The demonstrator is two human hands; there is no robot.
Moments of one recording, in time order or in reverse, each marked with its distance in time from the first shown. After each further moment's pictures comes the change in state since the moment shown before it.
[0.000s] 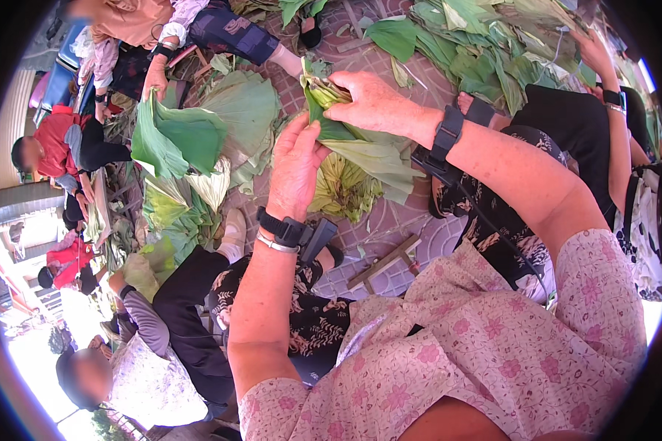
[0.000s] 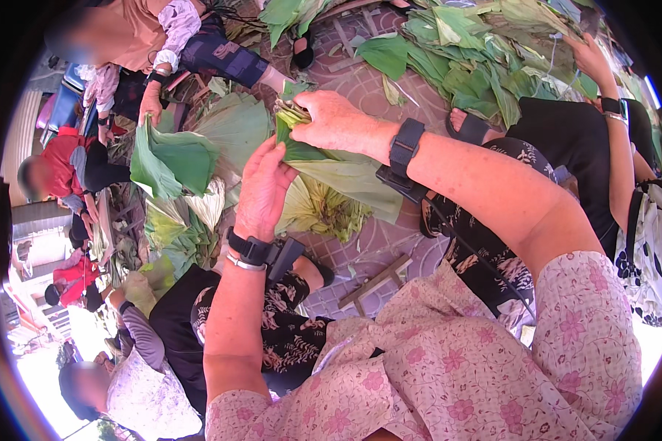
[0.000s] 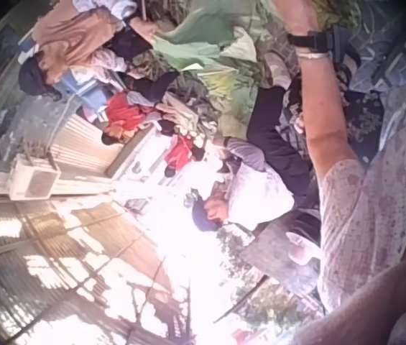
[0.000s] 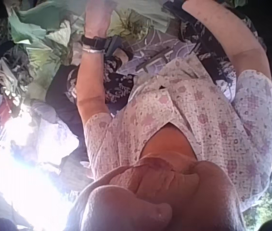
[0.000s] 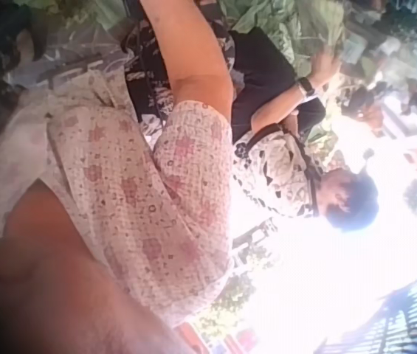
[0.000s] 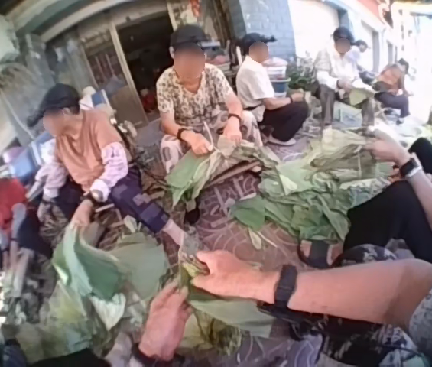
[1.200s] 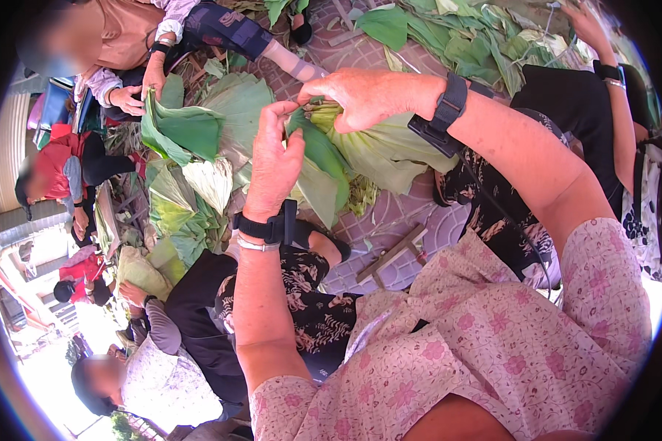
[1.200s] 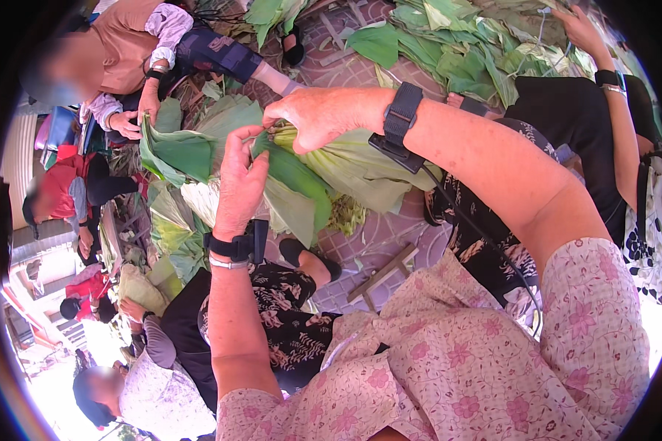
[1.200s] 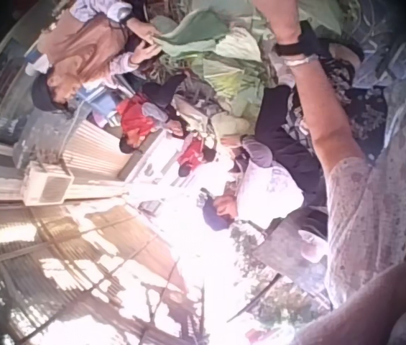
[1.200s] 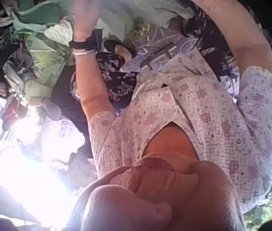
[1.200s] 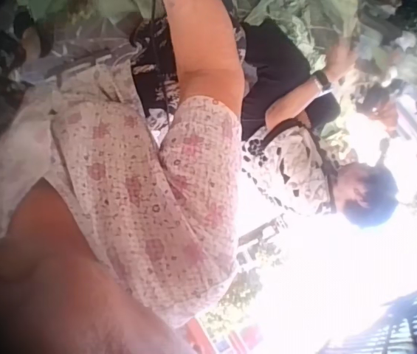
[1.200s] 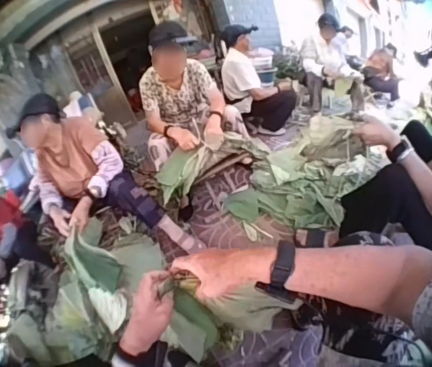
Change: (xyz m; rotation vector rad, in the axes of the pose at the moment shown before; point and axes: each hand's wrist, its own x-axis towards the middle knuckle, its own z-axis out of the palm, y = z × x) left_hand 0.002 0.031 -0.003 0.969 -0.077 0.386; right_hand 0.000 -0.020 -0.029 -0.128 -0.402 -0.251
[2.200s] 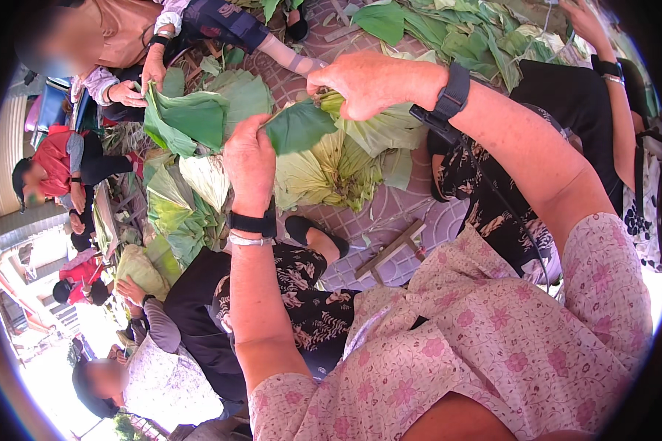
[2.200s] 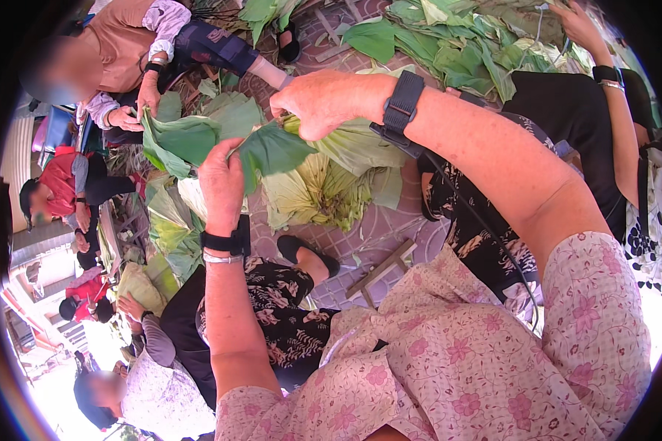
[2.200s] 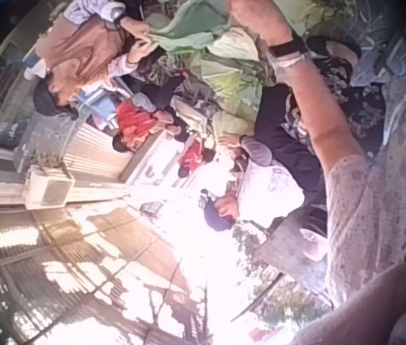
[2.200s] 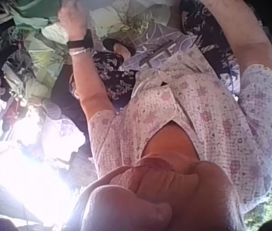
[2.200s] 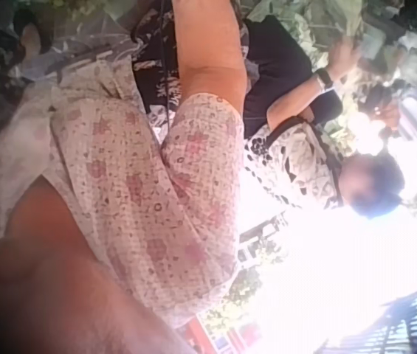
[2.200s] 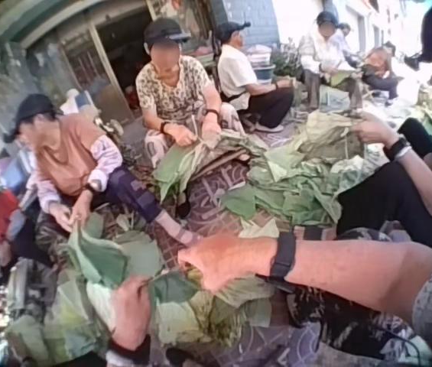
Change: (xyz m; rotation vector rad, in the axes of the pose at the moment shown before) left_hand -0.004 -0.030 -0.025 0.647 0.194 0.021; right_hand -0.005 -0.017 -0.019 -0.270 -0.119 0.213
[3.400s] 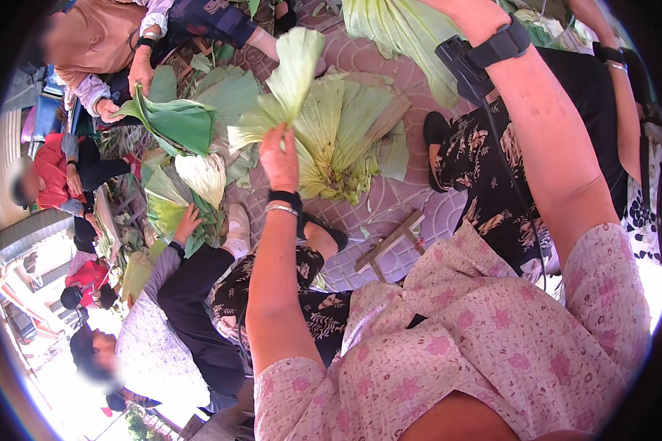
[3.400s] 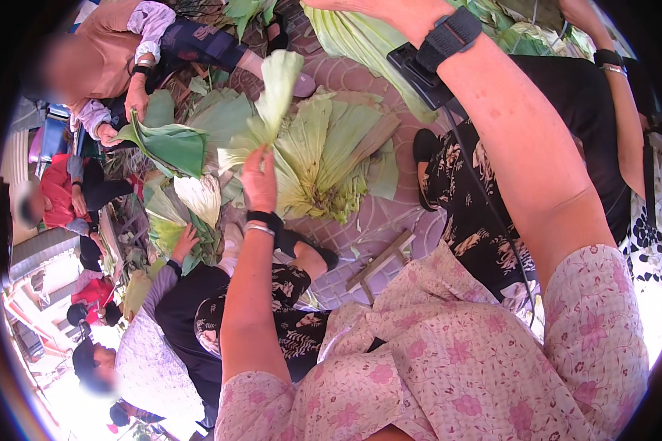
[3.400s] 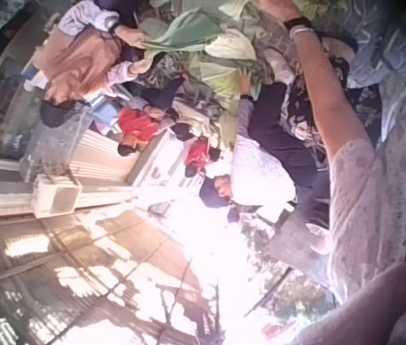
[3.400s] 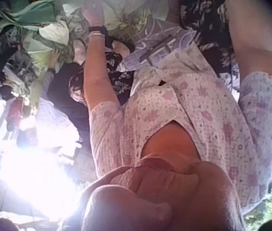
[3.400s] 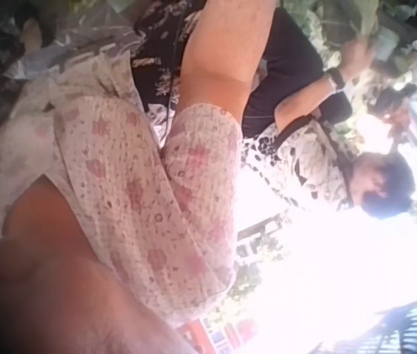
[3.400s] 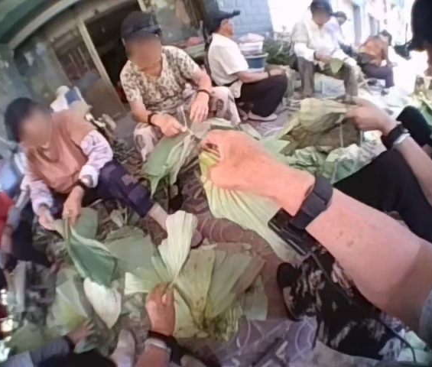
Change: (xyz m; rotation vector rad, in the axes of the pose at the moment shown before) left_hand -0.036 -0.076 0.142 -0.118 0.137 -0.024; right_hand -0.025 0.073 -0.076 -0.052 0.925 0.098
